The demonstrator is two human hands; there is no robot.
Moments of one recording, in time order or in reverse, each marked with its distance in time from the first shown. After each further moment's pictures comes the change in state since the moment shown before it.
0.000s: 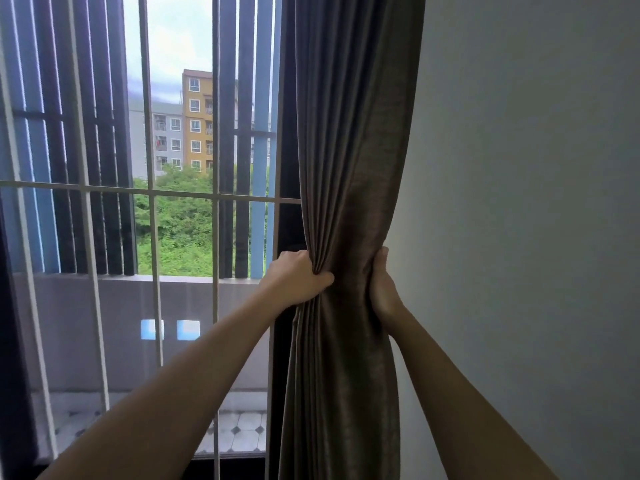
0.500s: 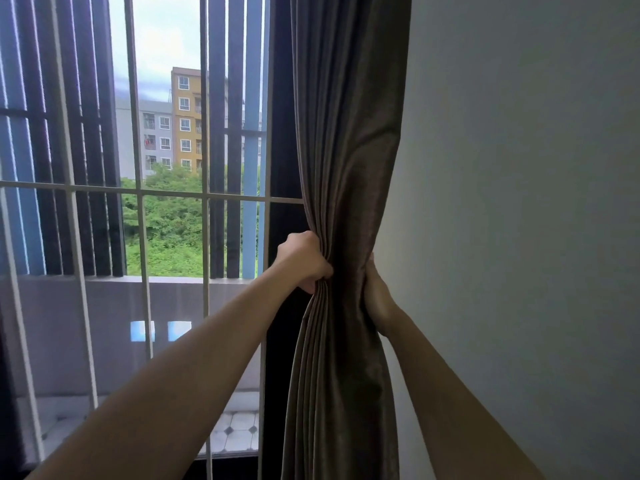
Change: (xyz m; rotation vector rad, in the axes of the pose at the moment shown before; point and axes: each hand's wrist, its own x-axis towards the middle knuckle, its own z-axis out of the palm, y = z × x) left_hand 0.010 0.042 -0.007 -0.115 -0.031 -0.203; right_hand -0.020 -0.012 -0.001 0.070 -0.082 -0.016
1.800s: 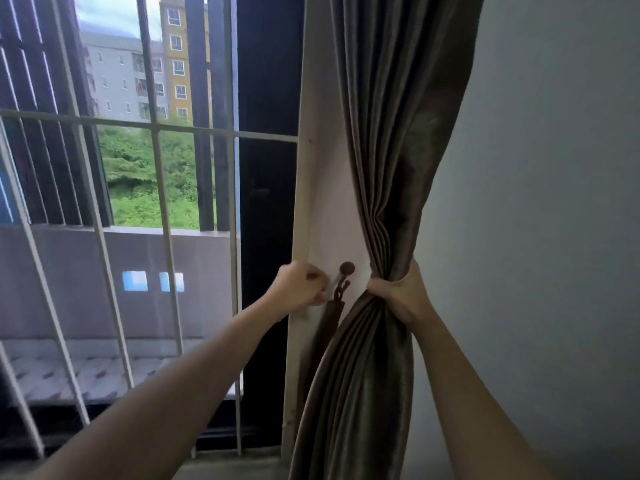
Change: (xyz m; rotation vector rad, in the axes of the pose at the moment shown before) left_hand 0.023 -0.075 0.142 -0.363 -0.092 -0.010; right_hand -0.018 0.077 -0.097 -0.114 0.069 -0.236
